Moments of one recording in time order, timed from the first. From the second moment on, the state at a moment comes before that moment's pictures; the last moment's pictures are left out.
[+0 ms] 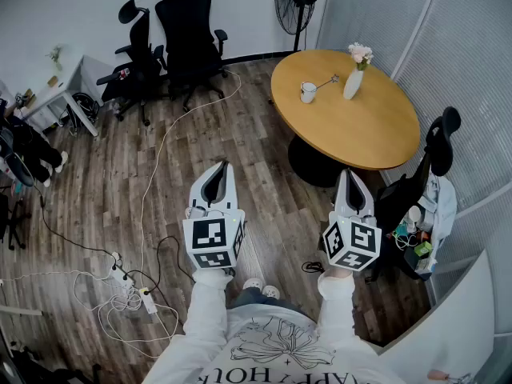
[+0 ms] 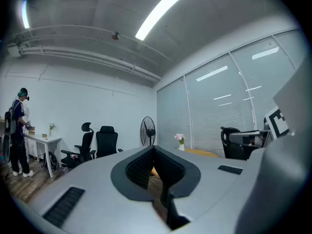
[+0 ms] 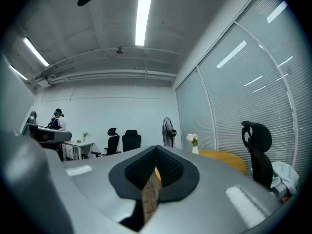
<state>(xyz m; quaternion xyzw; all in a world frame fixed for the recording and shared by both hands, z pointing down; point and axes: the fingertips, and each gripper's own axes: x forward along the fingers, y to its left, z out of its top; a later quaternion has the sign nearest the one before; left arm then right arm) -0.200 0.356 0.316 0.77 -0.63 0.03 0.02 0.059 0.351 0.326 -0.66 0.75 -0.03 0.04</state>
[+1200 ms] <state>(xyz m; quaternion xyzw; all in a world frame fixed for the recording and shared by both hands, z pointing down) -0.215 0.280 0.337 0.79 -0.62 0.03 0.03 0.055 0.289 0.346 -0.68 0.73 -0.04 0.05</state>
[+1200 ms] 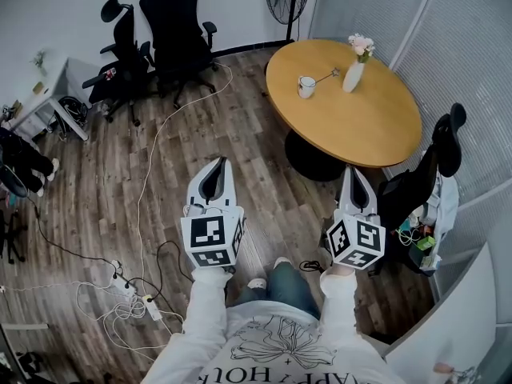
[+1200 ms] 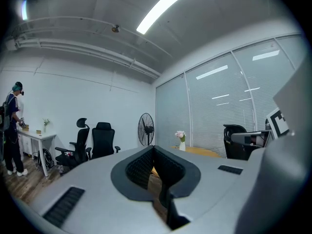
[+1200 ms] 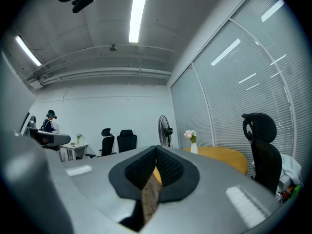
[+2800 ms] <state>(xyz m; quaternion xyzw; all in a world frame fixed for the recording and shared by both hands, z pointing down) -0.093 -0.040 0.350 0.75 -0.66 0.05 0.04 0.170 -0.063 0.356 -0.62 0.78 -0.07 0.07</state>
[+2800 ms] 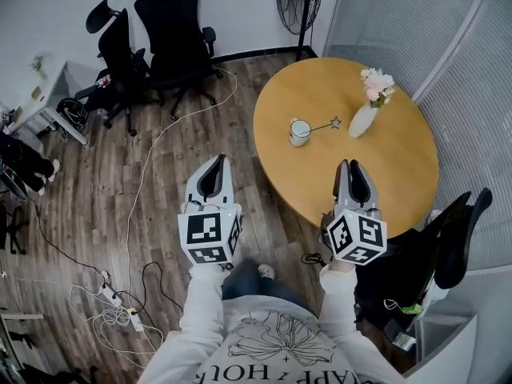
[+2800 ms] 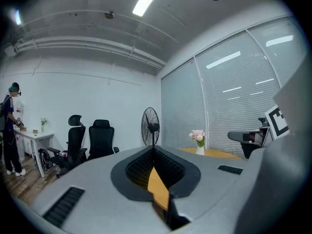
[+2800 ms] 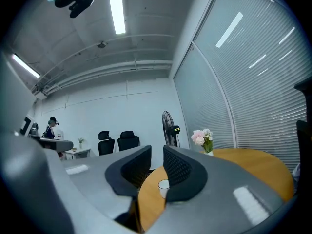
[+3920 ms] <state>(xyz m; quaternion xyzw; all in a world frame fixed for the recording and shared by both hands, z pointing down) -0.074 -0.256 0.383 0.79 -0.61 0.07 0.07 0.193 -0.247 0.395 -0.66 0.74 -0.10 0.05</state>
